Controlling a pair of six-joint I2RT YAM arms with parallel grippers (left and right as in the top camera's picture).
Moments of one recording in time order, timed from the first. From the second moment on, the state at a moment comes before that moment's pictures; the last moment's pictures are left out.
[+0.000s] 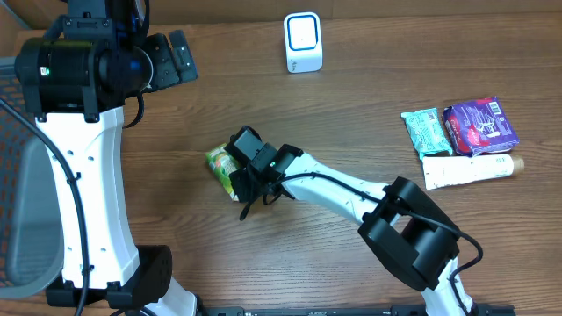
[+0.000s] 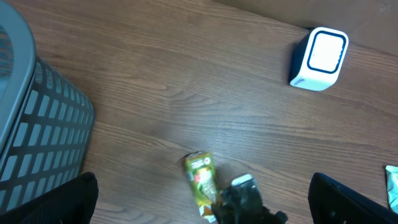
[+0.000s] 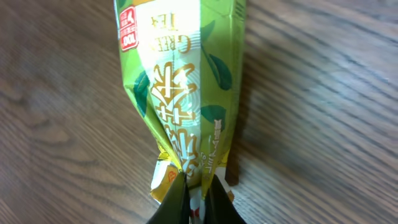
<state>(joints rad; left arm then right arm) -0.05 1.77 2.43 -1.61 -0.10 -0.34 0.90 2.12 1.52 -0.52 -0.17 0.47</state>
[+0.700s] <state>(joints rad) -0.05 1.77 2.43 -1.61 -0.10 -0.34 0.47 2.03 1.50 -0.96 -0.31 0.26</state>
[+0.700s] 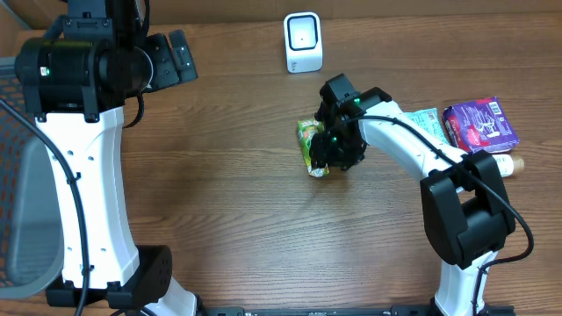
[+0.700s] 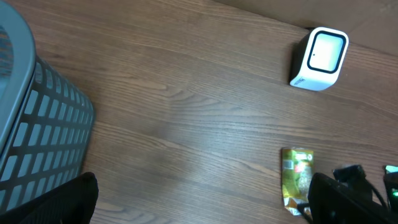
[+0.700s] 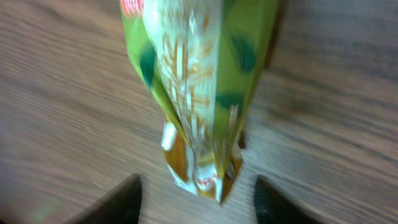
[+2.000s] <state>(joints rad) -0.05 1.77 2.43 -1.61 -0.10 -0.34 0.53 2.03 1.50 -0.84 -0.19 0.13</state>
